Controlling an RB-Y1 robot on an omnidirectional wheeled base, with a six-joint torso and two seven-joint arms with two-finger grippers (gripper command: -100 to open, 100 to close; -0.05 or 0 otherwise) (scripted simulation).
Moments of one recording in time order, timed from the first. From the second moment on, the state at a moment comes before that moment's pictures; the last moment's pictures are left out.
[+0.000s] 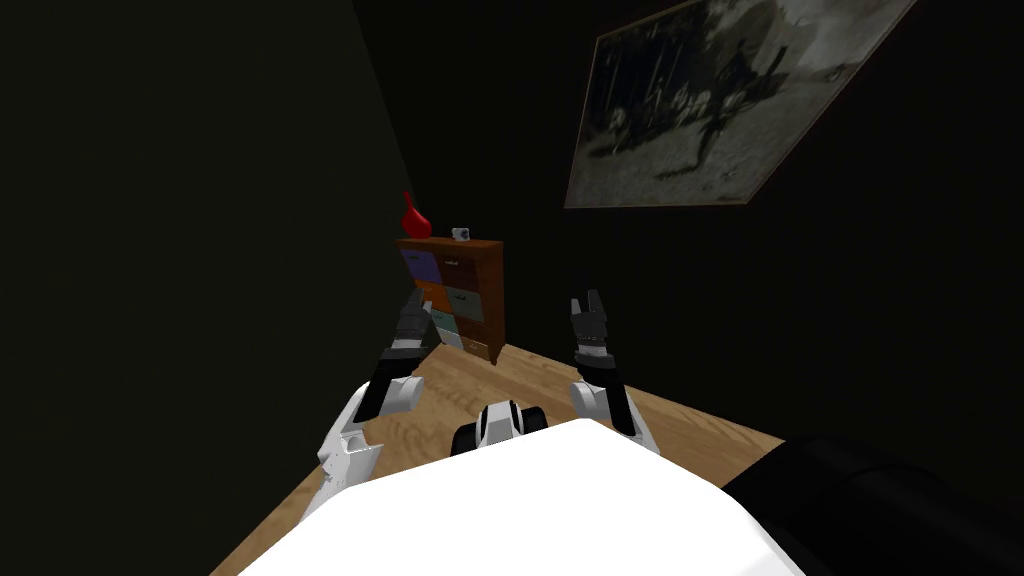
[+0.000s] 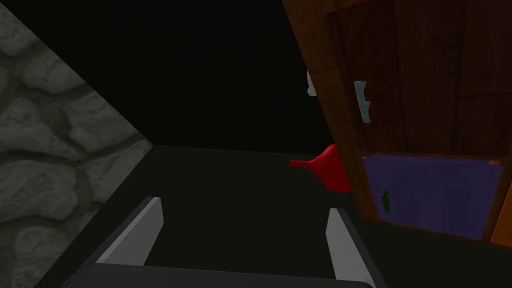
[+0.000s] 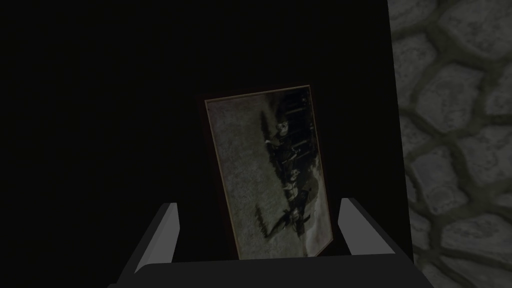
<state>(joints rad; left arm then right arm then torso) 0.10 0.19 -0.04 -1.94 0.00 -0.31 -0.07 0.49 0.01 -0.03 -2.22 -0.06 -0.54 0.07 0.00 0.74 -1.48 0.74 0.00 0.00</state>
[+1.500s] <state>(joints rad) -0.31 0.25 -0.12 -1.58 -0.06 -0.07 0.01 0.49 0.01 -0.03 -2.22 -0.06 -0.54 0.07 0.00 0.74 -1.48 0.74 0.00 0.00</state>
